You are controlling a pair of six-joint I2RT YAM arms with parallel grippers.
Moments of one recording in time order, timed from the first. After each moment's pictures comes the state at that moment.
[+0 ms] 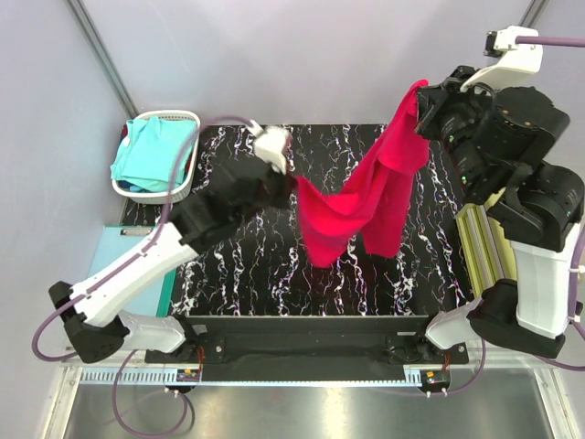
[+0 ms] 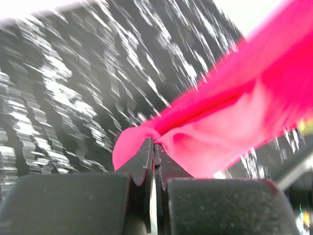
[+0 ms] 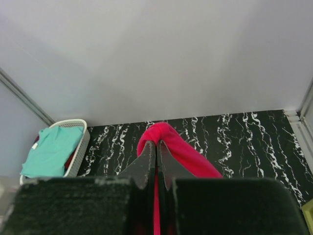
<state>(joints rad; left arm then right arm) -0.91 1.26 1.39 -0.48 -0.27 -0.30 0.82 1.44 2.48 -0.98 0.73 0.23</state>
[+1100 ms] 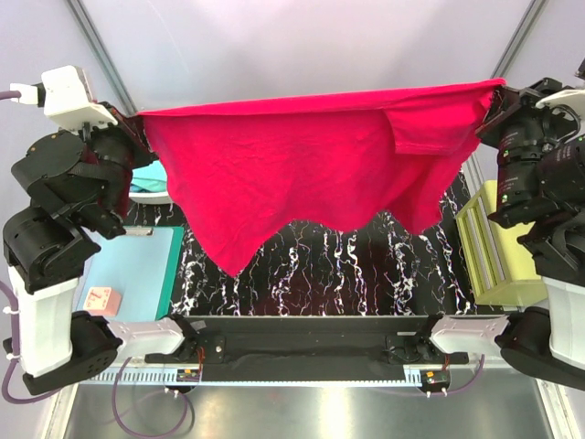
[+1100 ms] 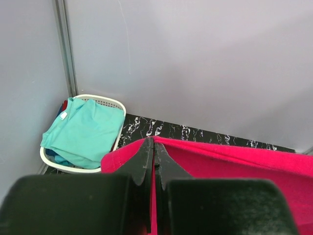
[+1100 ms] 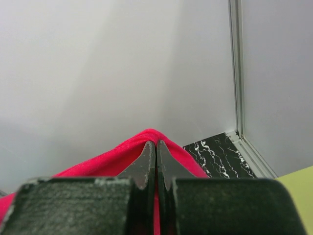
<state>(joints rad) -0.77 1.17 2.15 -0.93 -0.88 -0.18 0.83 1.19 2.17 -0.61 1.05 0.00</state>
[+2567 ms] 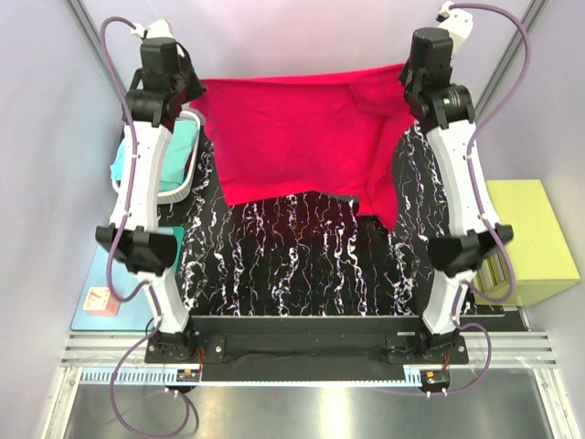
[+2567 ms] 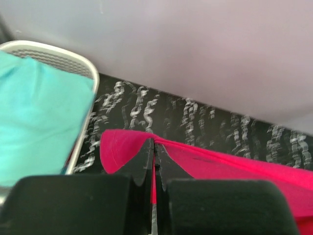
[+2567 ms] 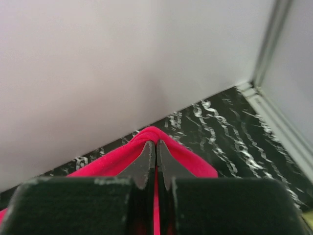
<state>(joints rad) -0.14 1.87 2.35 -0.83 -0.17 -0.39 0.27 1.89 2.41 -0.73 0.58 0.36</state>
